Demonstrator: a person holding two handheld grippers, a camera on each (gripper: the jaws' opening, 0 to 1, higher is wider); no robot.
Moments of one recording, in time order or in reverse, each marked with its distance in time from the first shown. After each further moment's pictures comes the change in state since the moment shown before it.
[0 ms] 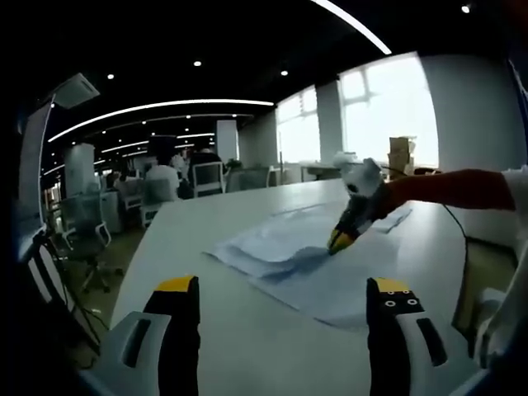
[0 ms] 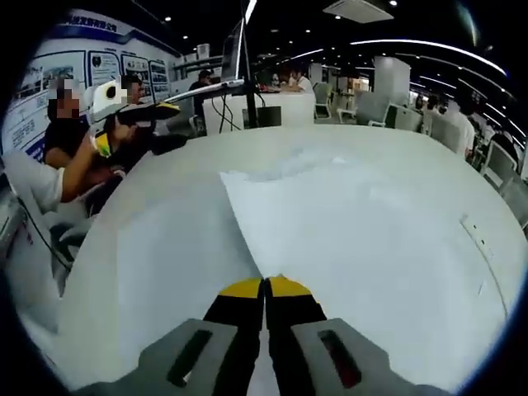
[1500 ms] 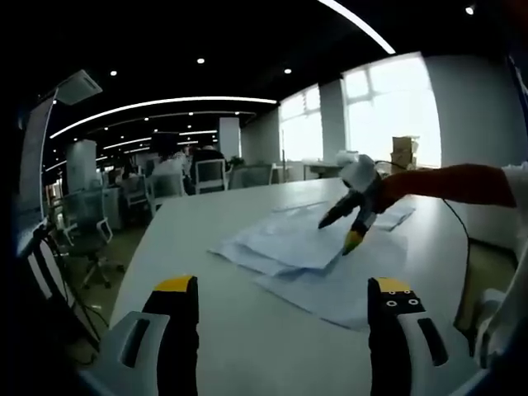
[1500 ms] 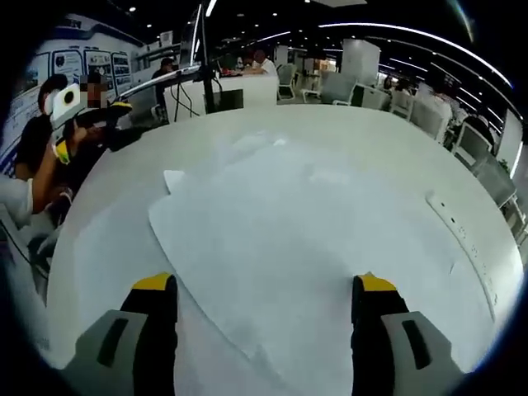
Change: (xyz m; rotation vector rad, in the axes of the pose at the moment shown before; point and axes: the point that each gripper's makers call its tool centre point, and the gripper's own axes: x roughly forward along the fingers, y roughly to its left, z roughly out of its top) left arm 0.000 0.005 -0.006 -0.013 0.011 0.009; right arm -0.010 -0.055 -0.006 0.068 0.105 -0.165
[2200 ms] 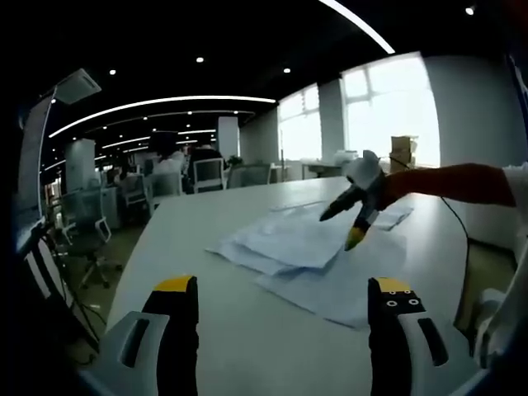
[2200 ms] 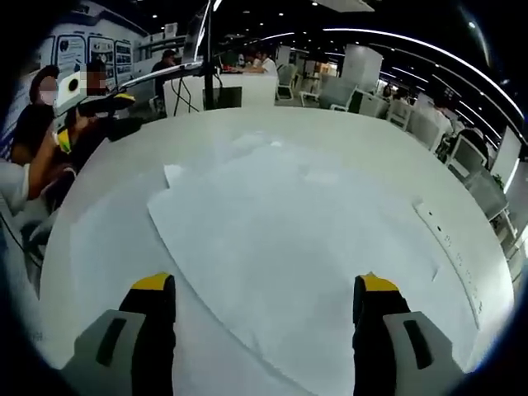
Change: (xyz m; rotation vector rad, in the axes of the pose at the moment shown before) left arm 0.001 -0.003 -0.002 -0.003 0.002 -0.005; right arm -0.009 0.009 -0.004 -0.059 0.012 -0.050
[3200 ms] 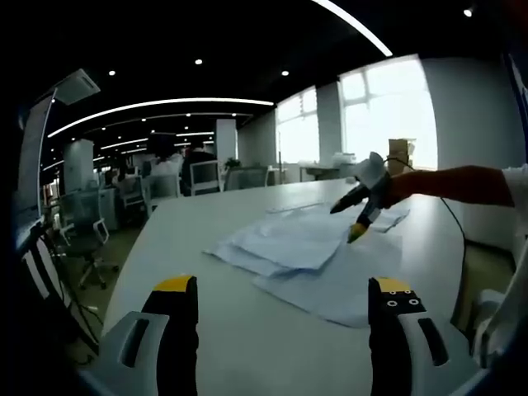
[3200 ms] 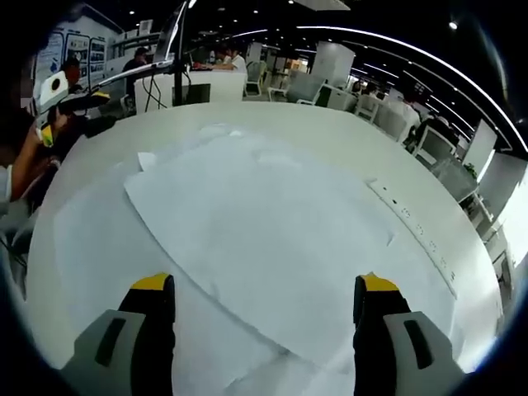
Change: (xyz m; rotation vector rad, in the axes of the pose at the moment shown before) left arm 0.000 -0.005 0.002 -0.002 -0.017 -0.014; right arm -0.035 -0.051 -0.028 0.043 0.019 -0.174
